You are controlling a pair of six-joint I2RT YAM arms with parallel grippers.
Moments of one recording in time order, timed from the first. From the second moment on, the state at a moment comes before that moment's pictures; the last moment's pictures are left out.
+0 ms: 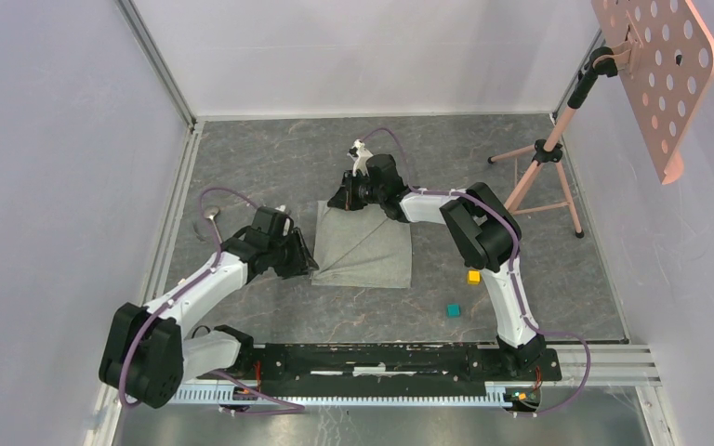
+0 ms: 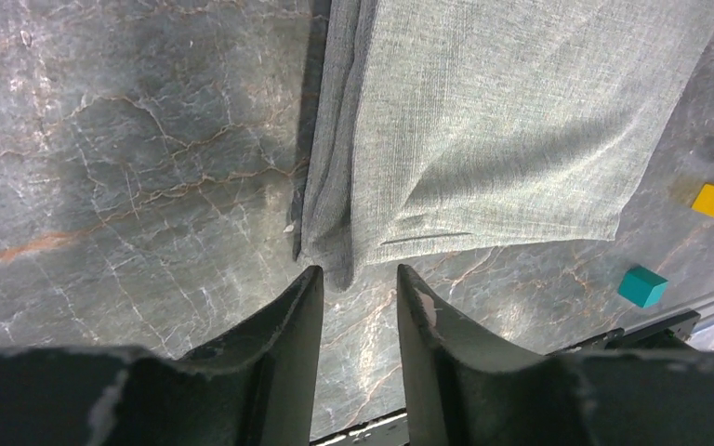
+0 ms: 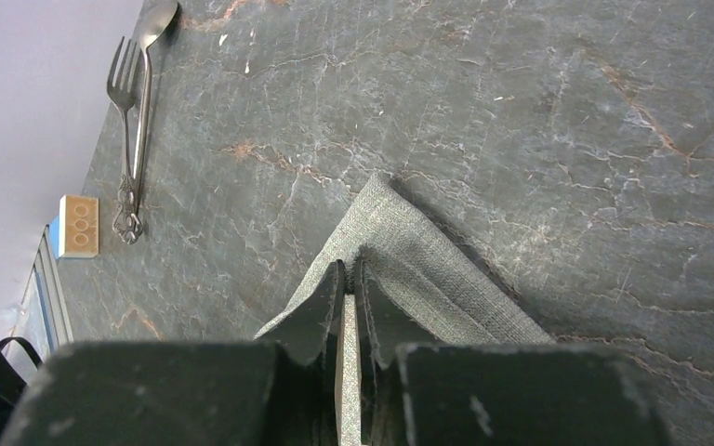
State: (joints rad) left arm -0.39 1.15 0.60 -0.44 0.19 -0.69; right arm 0.63 2.24 1.42 0.37 -0.43 0.54
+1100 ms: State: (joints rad) left arm -0.39 1.31 0.56 -0.32 0.18 -0.69; right arm 0.63 2.30 1.64 0.14 -0.46 0.41
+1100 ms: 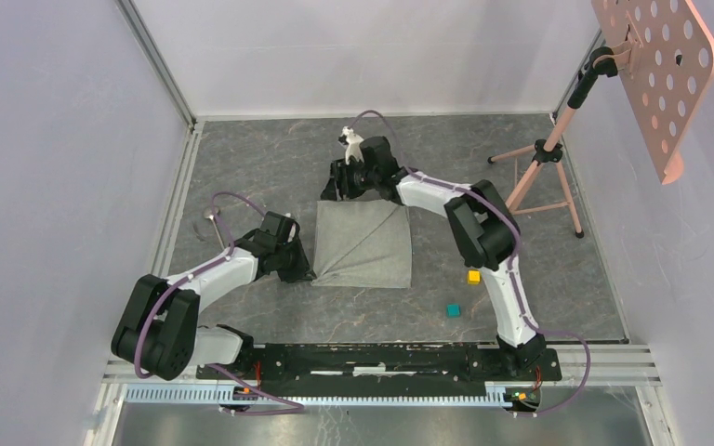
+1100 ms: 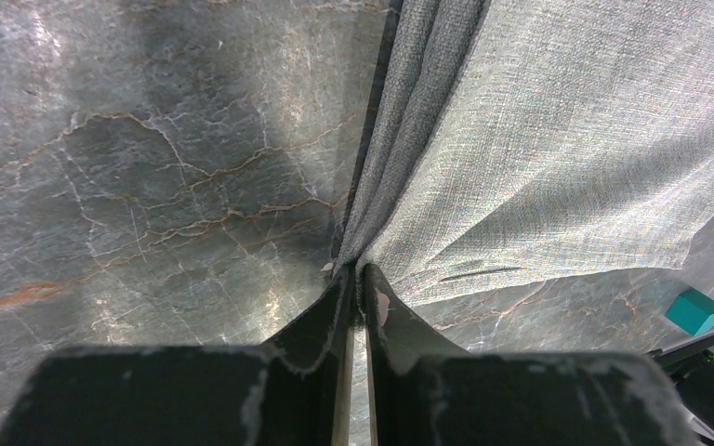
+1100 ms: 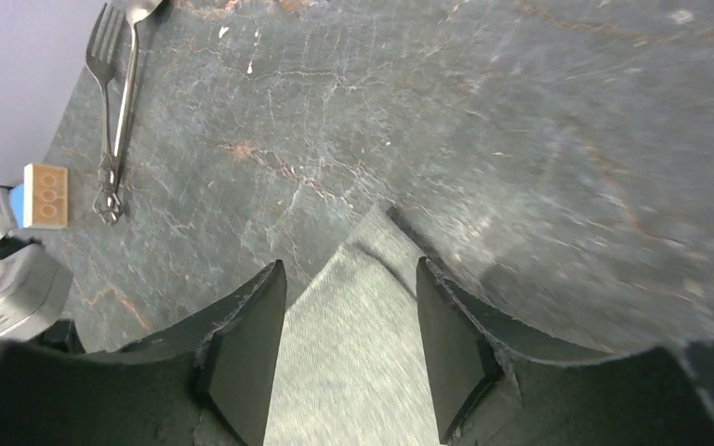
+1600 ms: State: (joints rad) left arm -0.39 1.20 0.63 -0.45 0.17 -0.69; right arm 0.42 1.83 1.11 0.08 -0.57 0.20
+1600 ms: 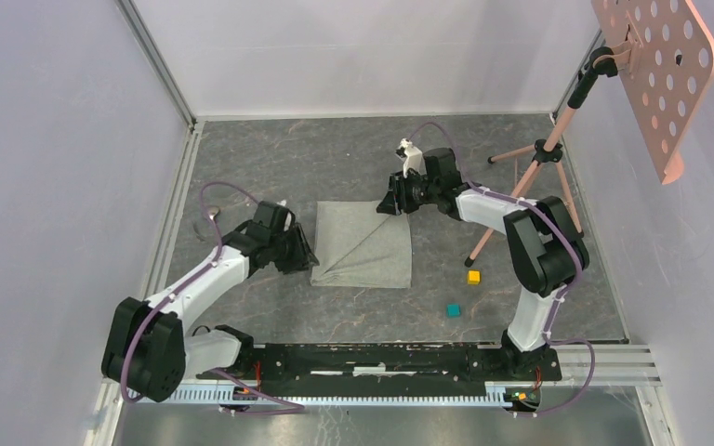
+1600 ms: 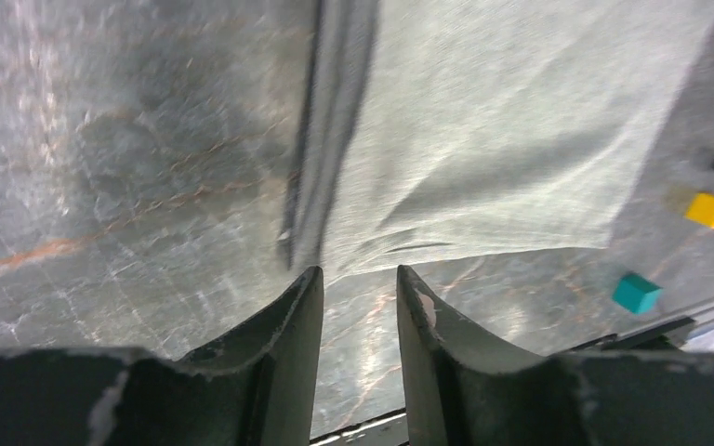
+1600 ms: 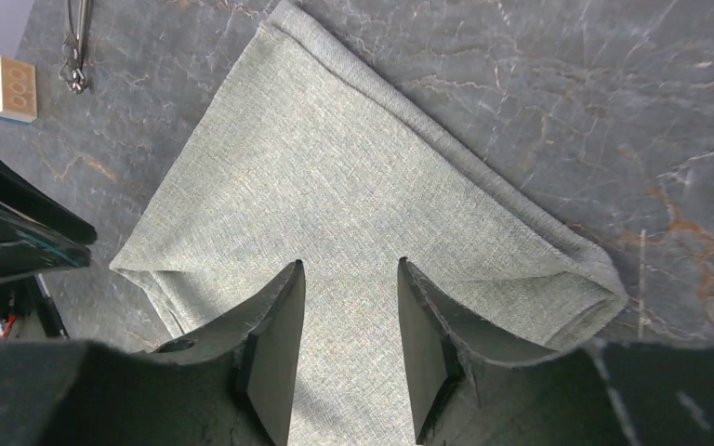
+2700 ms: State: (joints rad) left arm -0.39 1.43 0.64 -0.26 0.28 -0.69; right arm 0.83 1.70 0.89 -0.01 -0.37 0.13
